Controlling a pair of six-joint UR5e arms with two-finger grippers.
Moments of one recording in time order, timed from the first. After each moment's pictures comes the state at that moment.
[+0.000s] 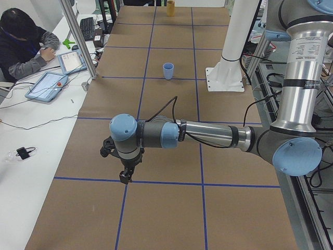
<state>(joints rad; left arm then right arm) -1.62 -1.64 -1.61 -1.47 -2.33 0.35 1.77 -1.68 1.44 -1.53 2.12 -0.79</state>
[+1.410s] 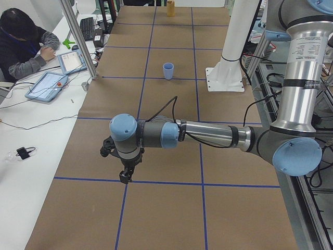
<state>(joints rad) -1.62 -1.64 -1.61 -1.47 -2.33 0.35 1.83 -1.68 1.62 -1.78 2.08 -0.93</state>
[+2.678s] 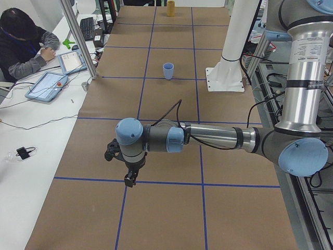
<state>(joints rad) -1.62 -1.60 -1.63 -1.52 -2.33 0.27 1.85 -1.51 1.87 -2.06 2.13 -1.00</state>
